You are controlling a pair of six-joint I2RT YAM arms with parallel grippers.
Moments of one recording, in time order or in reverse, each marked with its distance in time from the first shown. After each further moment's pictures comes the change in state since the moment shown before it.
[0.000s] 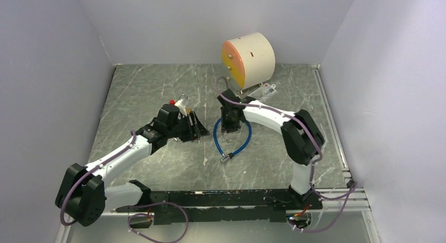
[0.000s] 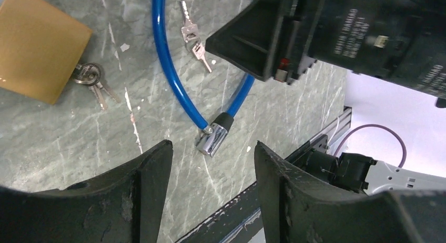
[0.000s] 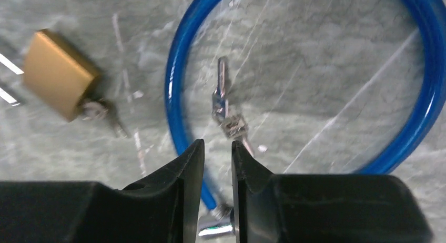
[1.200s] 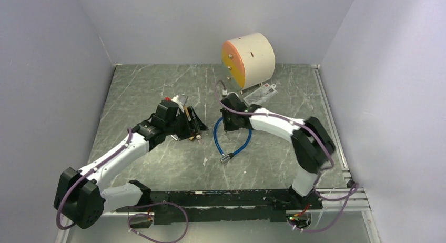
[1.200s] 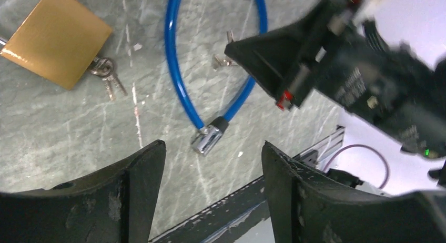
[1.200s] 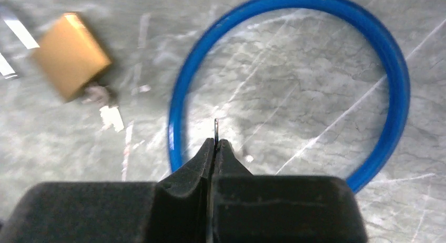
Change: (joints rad) left arm 0.000 -0.032 0.055 -0.135 -0.083 -0.050; right arm 0.037 0.009 -0.055 0.120 0.111 -0.209
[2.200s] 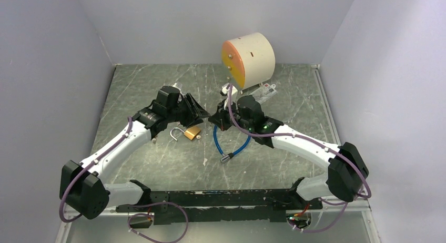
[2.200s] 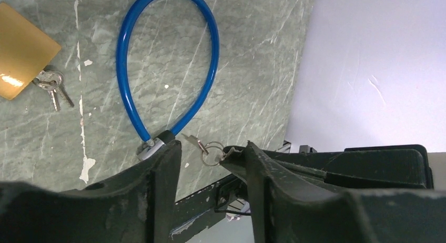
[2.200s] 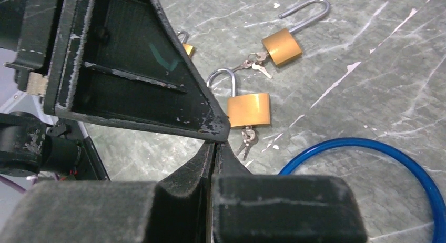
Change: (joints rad) left arm 0.013 0.092 0.250 -0.098 0.002 -0.188; right arm 0.080 -0.476 -0.311 0.568 -0.284 -0.236
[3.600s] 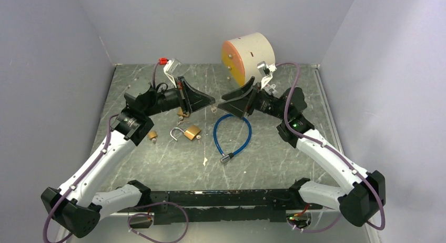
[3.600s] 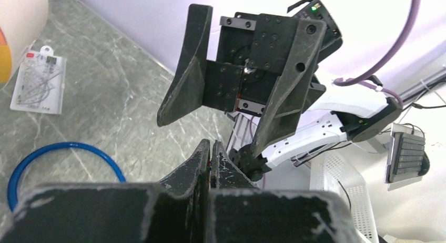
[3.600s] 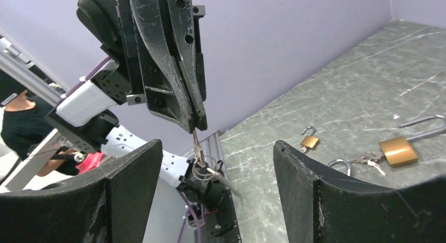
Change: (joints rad) left arm 0.006 -0.177 0.108 0.416 0.463 0.407; right arm -0.246 -0.249 -0.014 0.343 -0.481 0.483
